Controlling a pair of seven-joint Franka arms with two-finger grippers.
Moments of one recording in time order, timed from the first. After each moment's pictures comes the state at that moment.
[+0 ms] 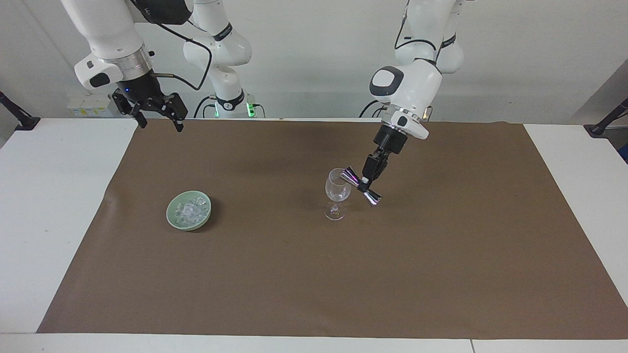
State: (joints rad) left arm -0.44 0.03 -0.19 -2.18 -1.02 3.08 -0.46; right arm 0.04 -0.07 -0.06 -1.64 -0.01 1.58 0.12
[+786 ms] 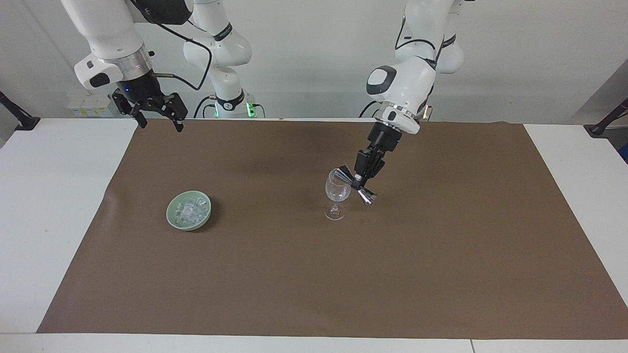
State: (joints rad) left arm -0.46 0.04 -0.19 -2.17 -0.87 3.10 -0.46; right arm 0.04 -0.07 -0.06 -1.64 -0.01 1.58 0.12
